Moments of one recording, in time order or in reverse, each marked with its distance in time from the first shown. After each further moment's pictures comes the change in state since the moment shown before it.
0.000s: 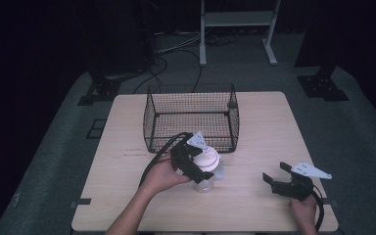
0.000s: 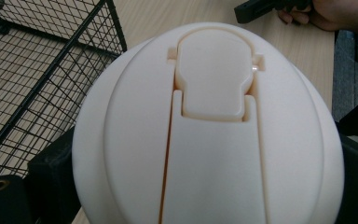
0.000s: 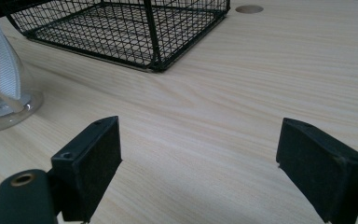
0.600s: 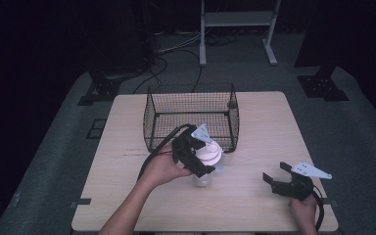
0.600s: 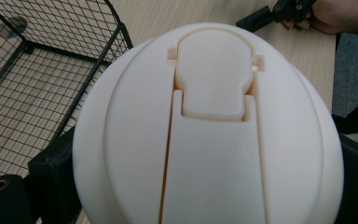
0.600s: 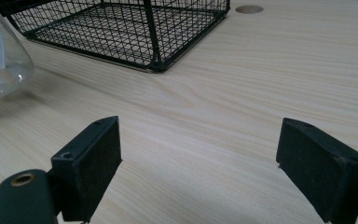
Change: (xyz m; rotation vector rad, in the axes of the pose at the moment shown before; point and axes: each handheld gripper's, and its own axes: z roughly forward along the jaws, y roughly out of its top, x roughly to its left) left arm -0.001 0.027 -0.019 0.034 0.034 0.050; right arm 0.000 0.000 0.000 -0.002 0.001 0.000
